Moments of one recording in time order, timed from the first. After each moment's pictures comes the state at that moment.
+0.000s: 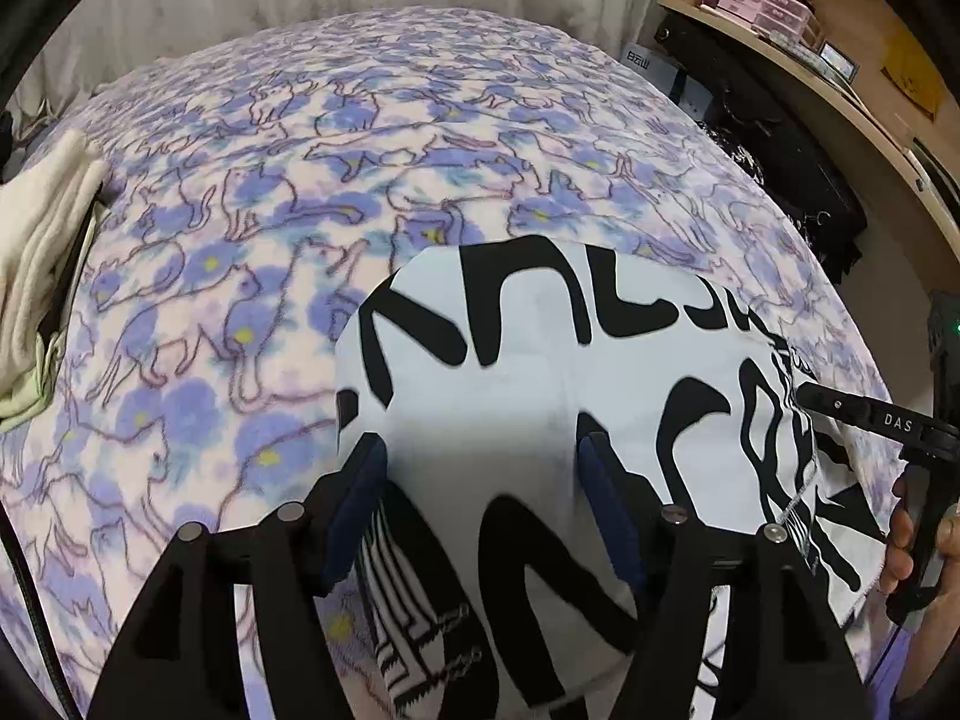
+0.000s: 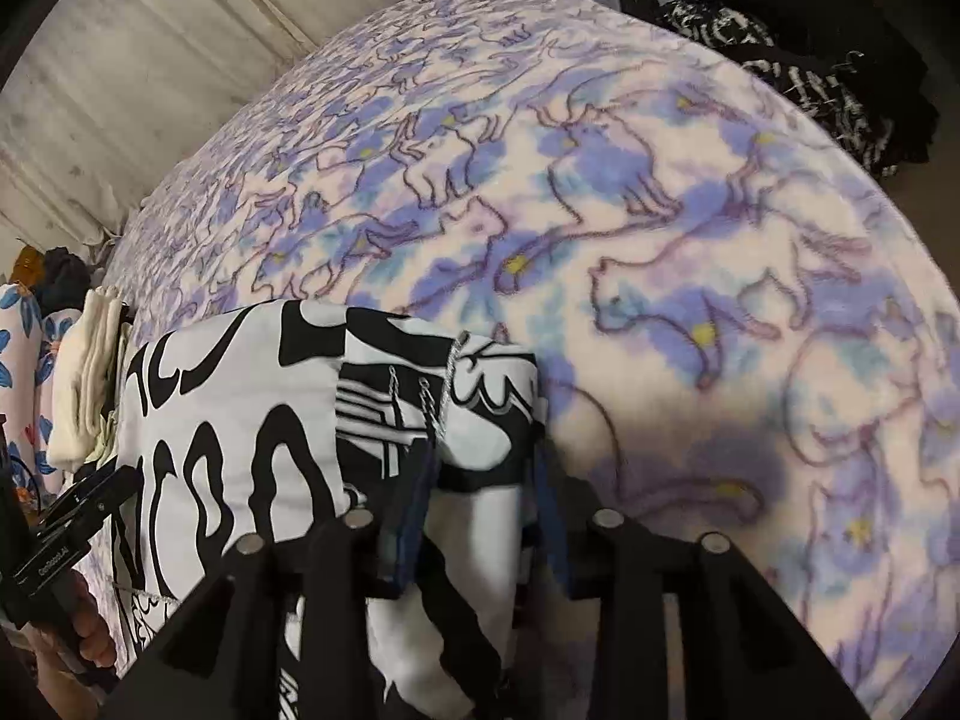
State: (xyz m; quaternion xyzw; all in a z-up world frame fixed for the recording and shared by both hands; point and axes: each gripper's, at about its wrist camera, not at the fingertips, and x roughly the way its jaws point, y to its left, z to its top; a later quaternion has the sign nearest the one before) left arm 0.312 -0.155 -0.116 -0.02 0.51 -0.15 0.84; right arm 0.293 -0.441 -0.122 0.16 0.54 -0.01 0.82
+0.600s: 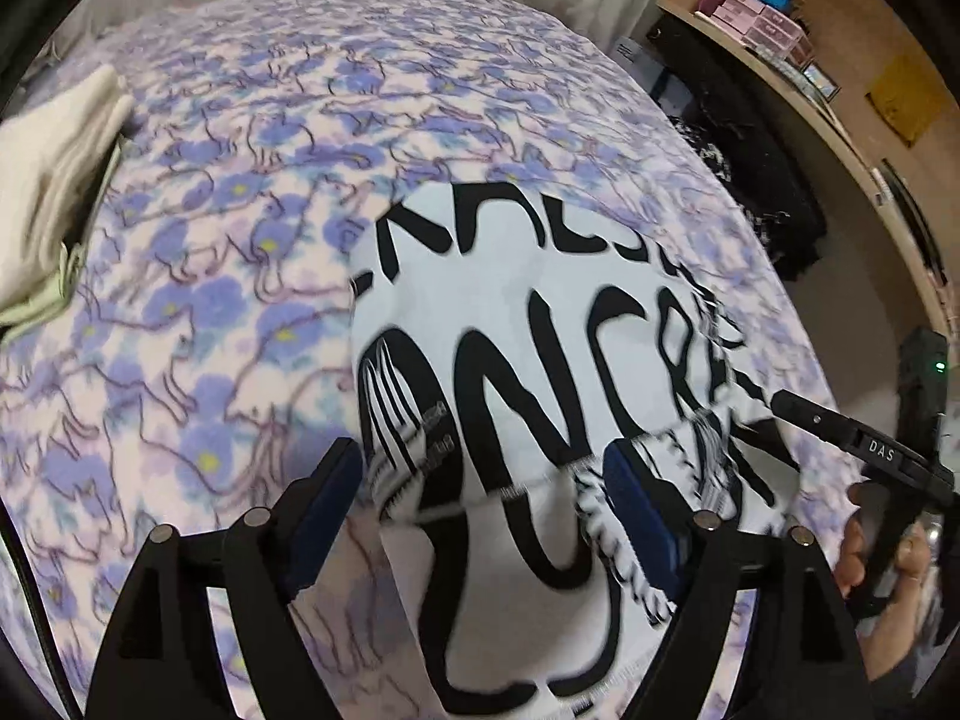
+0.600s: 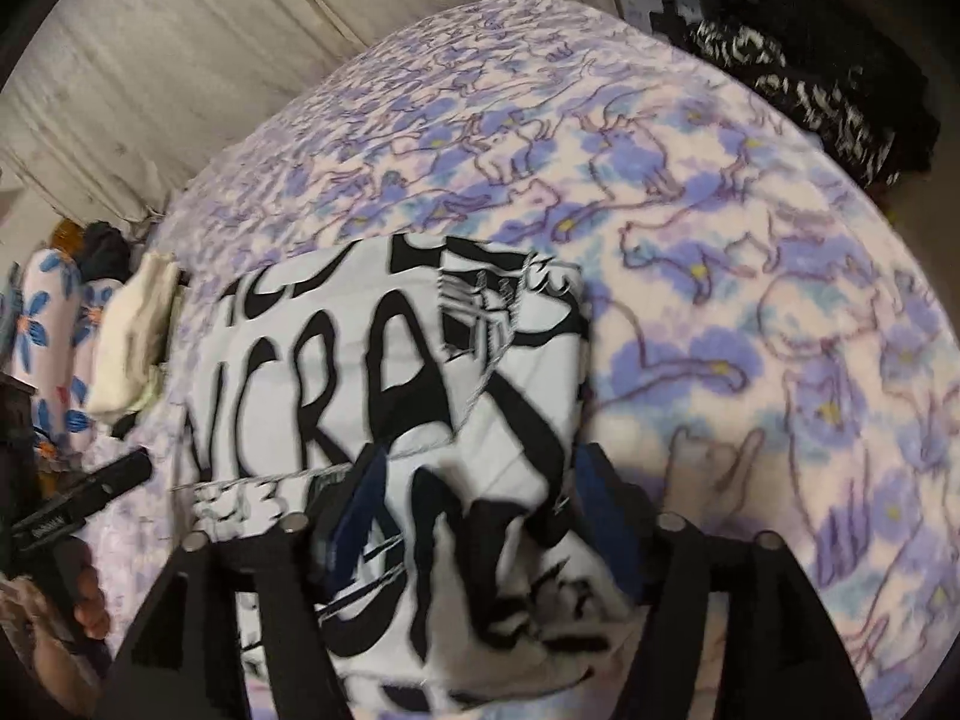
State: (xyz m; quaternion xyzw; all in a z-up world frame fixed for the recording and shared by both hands) left arm 0.251 -0.123 -0.082 -0.09 0.55 -0.18 0.81; right arm 0.227 -0.424 -0.085 0.19 0.53 0.04 0.82
